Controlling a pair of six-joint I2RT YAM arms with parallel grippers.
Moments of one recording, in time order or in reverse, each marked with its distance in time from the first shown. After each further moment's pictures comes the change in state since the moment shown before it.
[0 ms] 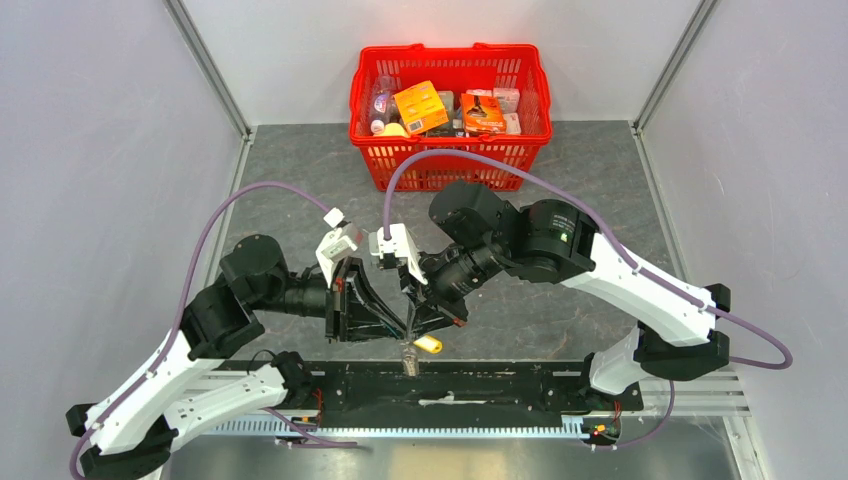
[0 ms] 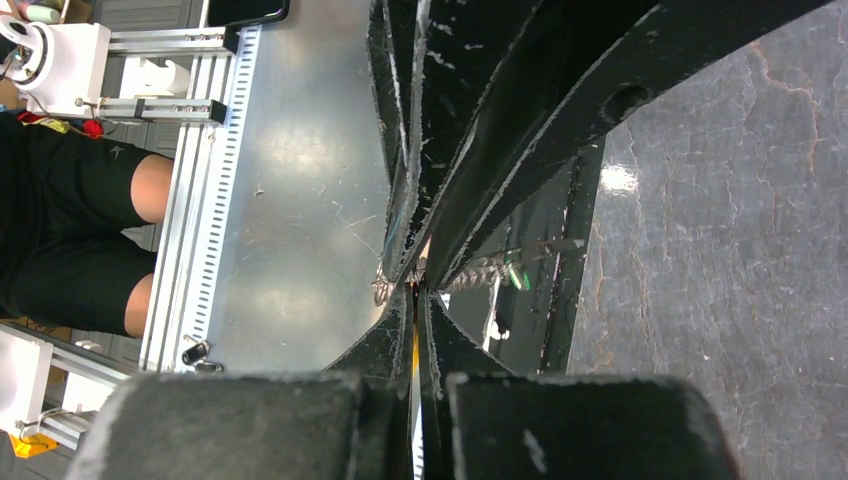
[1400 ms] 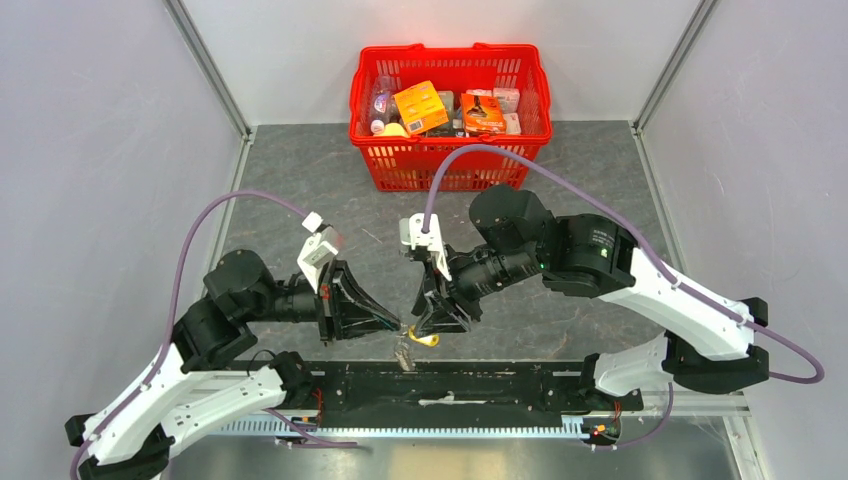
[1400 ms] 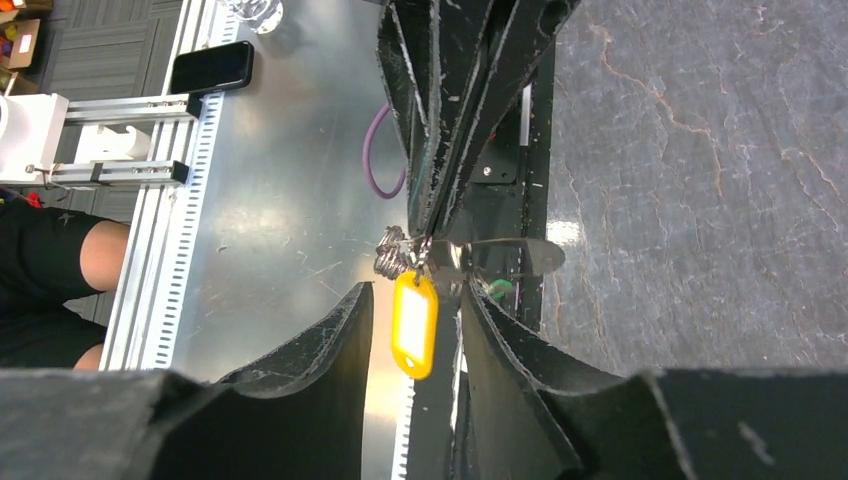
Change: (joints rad) left arm 0.000 -0.091 -0.070 0.057 -0.102 0.011; right arm 0.000 -0.167 -0.164 0.179 0.104 0.056
